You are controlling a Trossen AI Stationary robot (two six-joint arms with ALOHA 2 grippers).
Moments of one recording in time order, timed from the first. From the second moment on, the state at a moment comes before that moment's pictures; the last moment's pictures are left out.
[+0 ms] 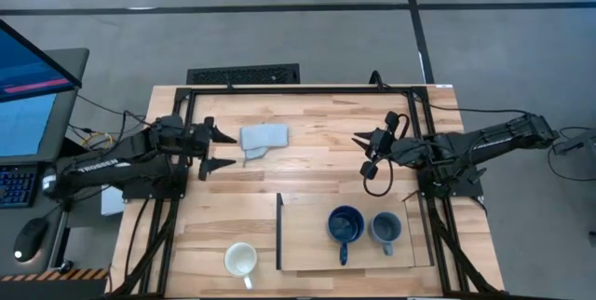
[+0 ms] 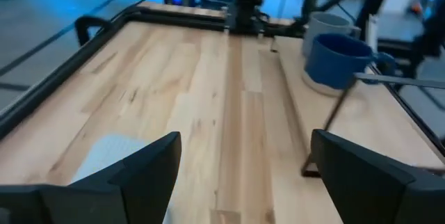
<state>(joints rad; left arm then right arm) 0.33 0.46 0.43 -0.28 0.30 -0.01 0.20 0.92 0.70 -0.28 0.68 0.04</state>
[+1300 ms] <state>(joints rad) -0.62 1.32 1.02 -0.75 -0.06 -0.87 0.20 0.92 0.70 -0.28 0.68 0.04</state>
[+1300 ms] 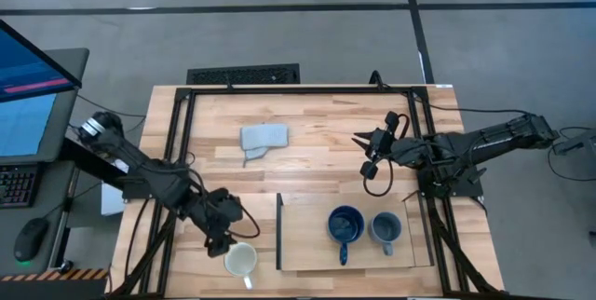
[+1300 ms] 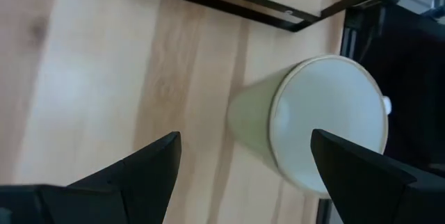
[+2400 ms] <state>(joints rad) -0.63 1.46 1.02 -0.67 -0.01 -1.03 0.20 0.92 0.70 -0.28 0.68 0.04</state>
